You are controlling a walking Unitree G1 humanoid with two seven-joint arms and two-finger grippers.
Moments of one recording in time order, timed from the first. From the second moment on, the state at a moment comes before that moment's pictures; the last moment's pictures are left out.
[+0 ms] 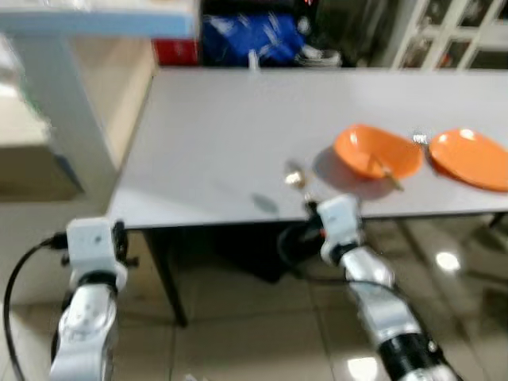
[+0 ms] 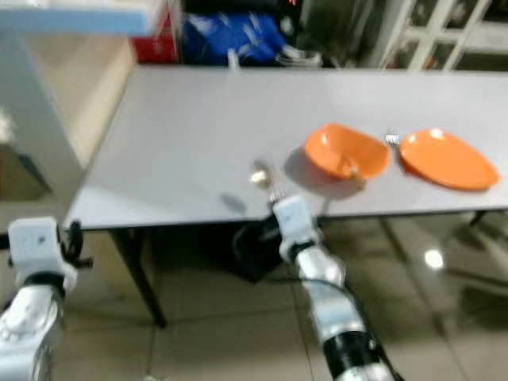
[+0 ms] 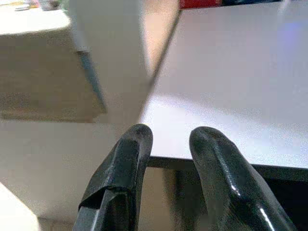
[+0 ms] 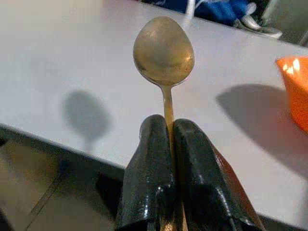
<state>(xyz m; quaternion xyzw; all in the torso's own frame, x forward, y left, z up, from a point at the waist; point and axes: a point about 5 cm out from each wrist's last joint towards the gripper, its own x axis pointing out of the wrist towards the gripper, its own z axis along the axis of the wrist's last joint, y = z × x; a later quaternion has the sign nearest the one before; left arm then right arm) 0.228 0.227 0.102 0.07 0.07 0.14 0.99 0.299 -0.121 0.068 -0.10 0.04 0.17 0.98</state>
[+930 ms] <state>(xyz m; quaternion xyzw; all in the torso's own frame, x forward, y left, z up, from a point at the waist) 0.229 0.222 0.107 0.06 0.04 0.15 0.99 0.325 -0.127 0.161 -0.09 -0.16 0.16 0.97</state>
